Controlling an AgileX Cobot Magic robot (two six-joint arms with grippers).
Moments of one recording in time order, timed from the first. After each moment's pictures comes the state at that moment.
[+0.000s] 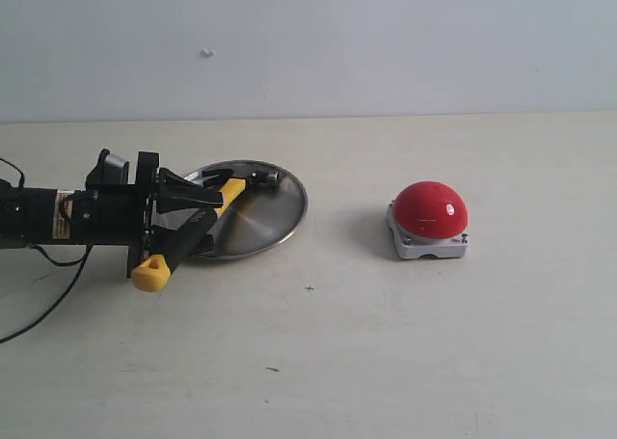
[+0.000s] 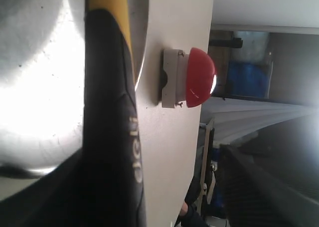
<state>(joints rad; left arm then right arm) -0.03 2.27 -1.13 1.50 -1.20 -2.12 0.00 0.00 -0.50 0.24 0.65 0.18</state>
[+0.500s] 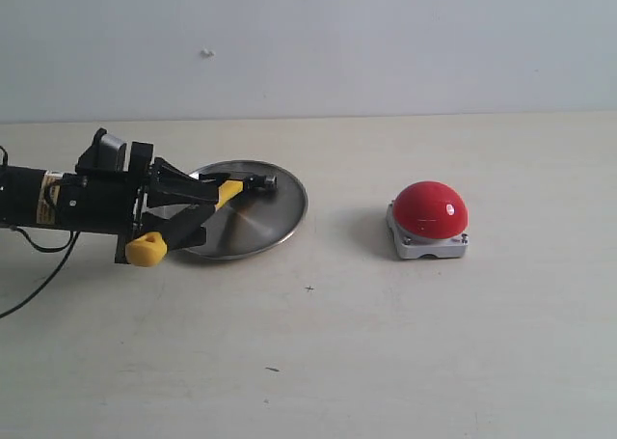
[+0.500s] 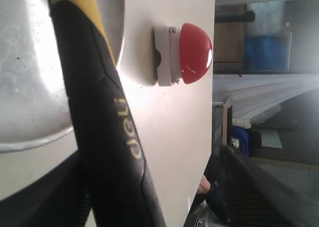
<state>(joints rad) -0.02 2.18 -1.13 1.62 -1.20 -2.12 0.00 0.00 -0.50 0.24 0.65 0.18</state>
